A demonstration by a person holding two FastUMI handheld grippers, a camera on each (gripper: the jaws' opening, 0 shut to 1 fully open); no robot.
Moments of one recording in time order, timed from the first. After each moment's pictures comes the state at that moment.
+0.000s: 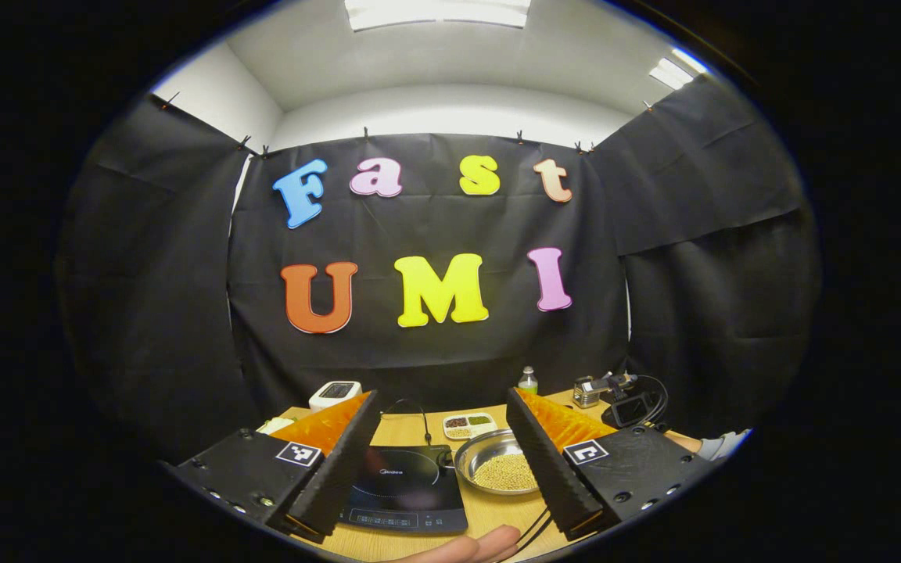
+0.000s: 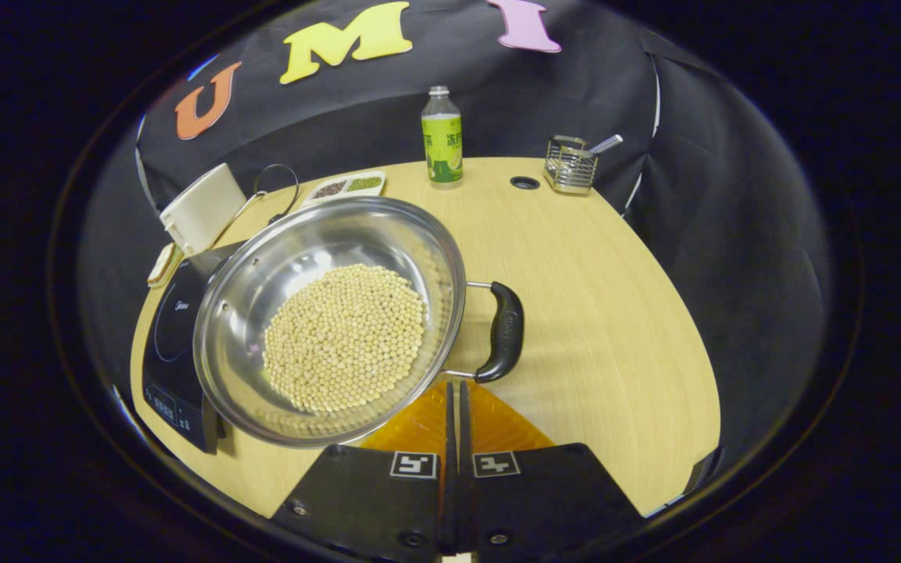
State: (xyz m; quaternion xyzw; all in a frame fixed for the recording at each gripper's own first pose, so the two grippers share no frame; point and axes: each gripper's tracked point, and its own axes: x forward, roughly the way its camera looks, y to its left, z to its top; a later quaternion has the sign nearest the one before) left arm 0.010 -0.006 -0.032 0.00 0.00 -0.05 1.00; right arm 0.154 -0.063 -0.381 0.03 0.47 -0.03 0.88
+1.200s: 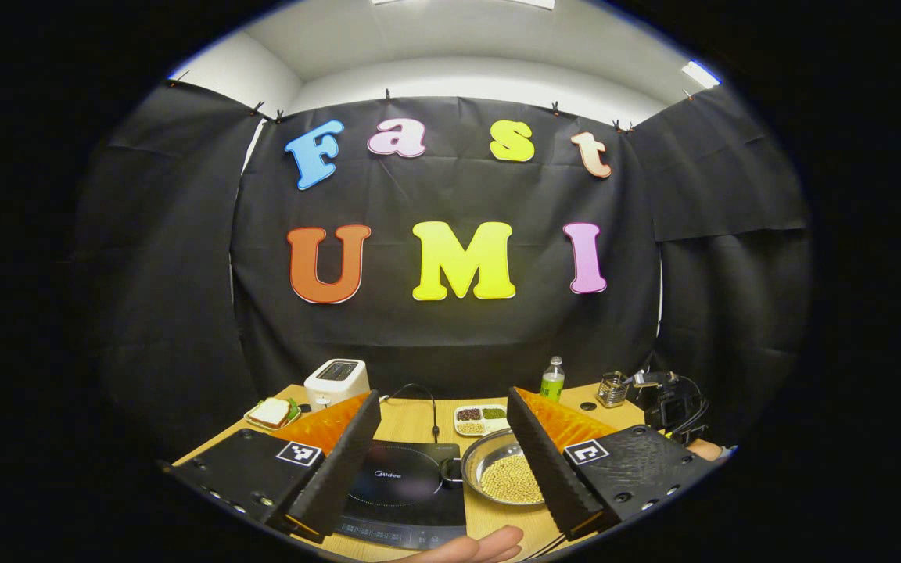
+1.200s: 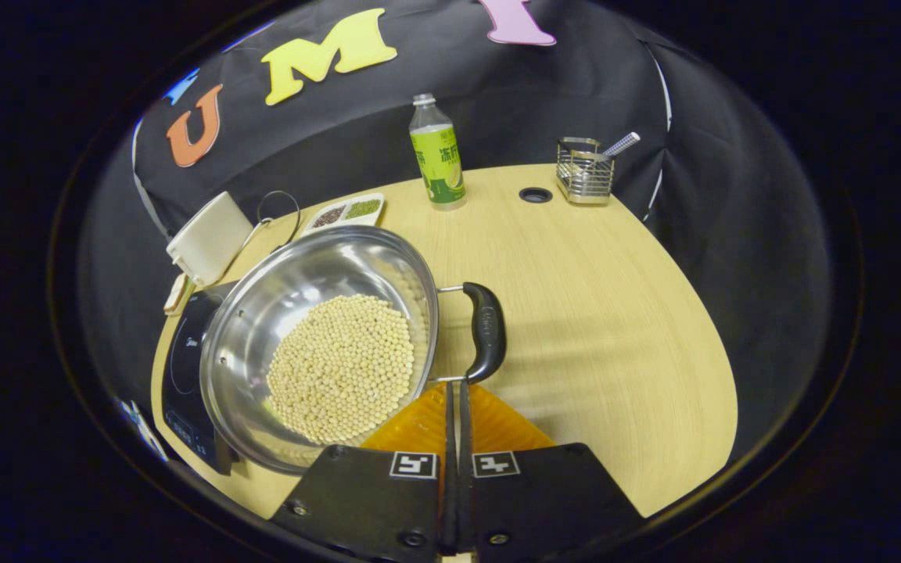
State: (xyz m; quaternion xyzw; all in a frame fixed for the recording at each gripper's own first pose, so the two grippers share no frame) left arm 0.106 -0.001 -0.071 -0.02 0.06 -0.02 1.00; right arm 0.204 -0.074 -0.381 0.07 0.45 0.02 0.89
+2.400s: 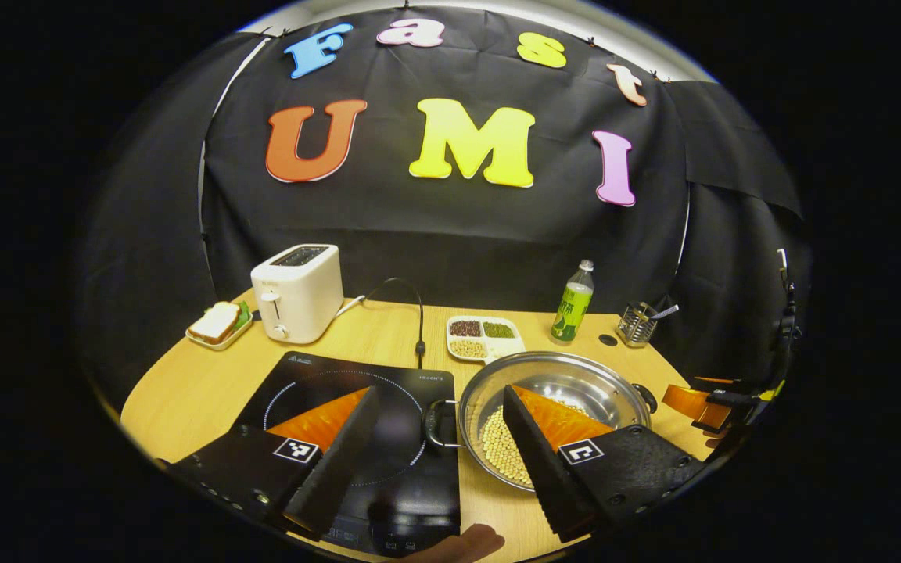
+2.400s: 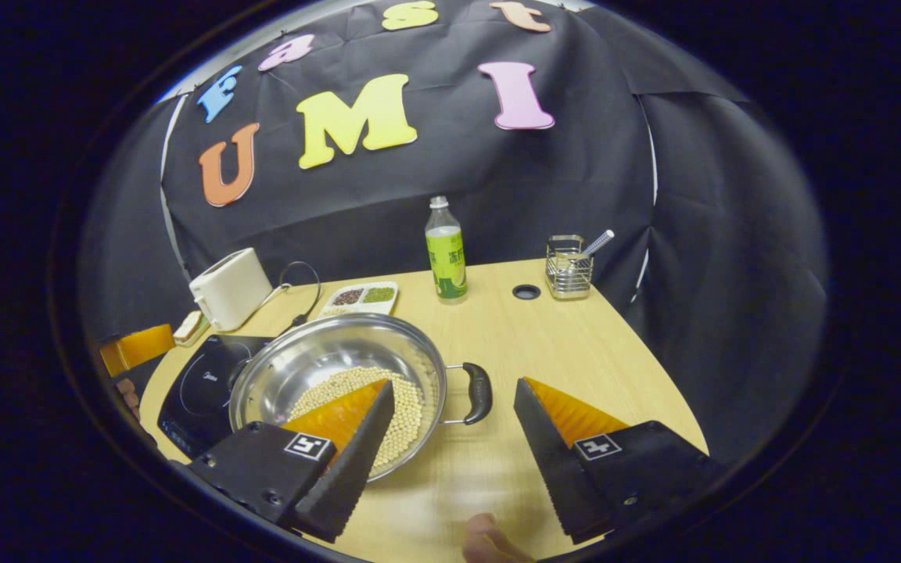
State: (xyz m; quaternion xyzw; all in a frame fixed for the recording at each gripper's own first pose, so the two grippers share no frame) left arm 0.191 -0.020 -0.260 -0.07 0.25 -0.04 0.96; right arm 0.214 -0.083 -0.311 0.04 0.30 0.01 0.95
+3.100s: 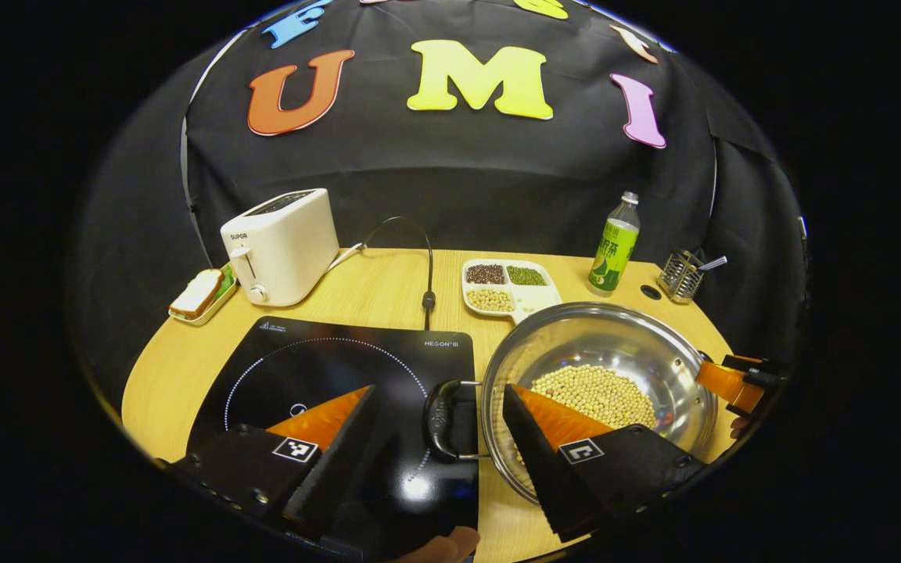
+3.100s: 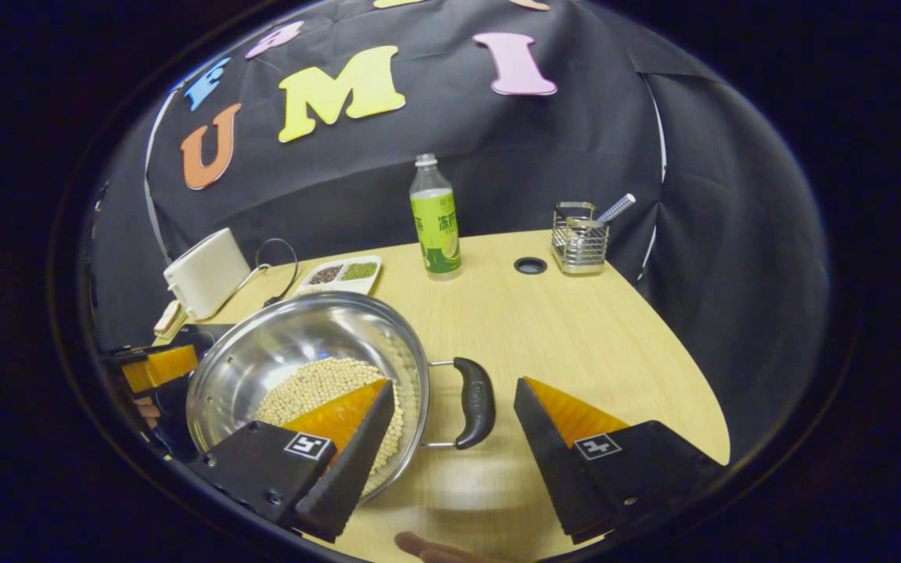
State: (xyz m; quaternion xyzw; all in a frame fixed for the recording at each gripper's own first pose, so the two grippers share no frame) left arm 0.233 -0.027 -0.341 -0.04 0.34 -0.02 0.94; right arm 0.259 -0.087 -0.365 0.05 0.33 0.00 0.94
